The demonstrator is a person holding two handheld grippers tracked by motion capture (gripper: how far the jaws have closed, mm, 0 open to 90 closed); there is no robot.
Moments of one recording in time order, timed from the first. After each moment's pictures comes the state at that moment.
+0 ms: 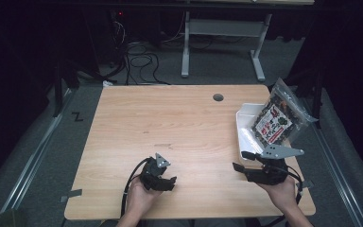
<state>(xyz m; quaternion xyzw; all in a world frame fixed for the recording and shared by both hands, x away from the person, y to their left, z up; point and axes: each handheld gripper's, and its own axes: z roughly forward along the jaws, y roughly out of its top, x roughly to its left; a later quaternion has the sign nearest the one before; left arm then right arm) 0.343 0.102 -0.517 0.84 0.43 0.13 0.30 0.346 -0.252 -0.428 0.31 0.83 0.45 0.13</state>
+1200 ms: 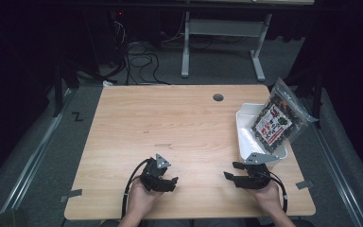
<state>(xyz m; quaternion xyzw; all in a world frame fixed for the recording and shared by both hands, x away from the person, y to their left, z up) 0.339 0.101 -0.513 0.83 0.43 0.13 0.32 0.362 -0.238 -0.500 0.35 0.85 0.39 0.10</state>
